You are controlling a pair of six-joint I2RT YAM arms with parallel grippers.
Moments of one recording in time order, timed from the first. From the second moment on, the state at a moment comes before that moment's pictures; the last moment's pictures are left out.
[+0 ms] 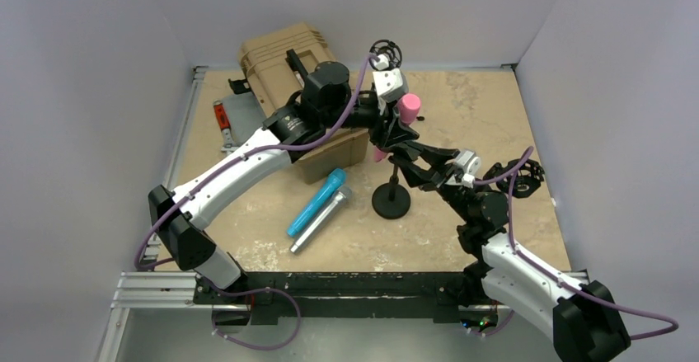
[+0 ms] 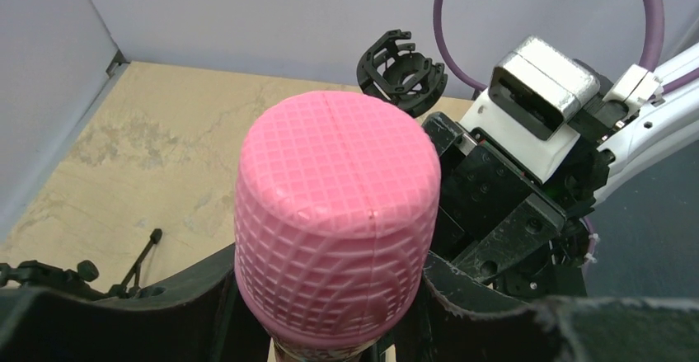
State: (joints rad) left arm -0.83 1.58 1.63 -0.20 0.60 0.06; right arm 0.48 0.84 0.24 1.10 -0.34 0.11
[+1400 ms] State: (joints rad) left arm -0.98 1.64 1.92 -0.33 0.46 0.25; right arm 0.48 0.83 0.26 1.04 -0.24 0.06
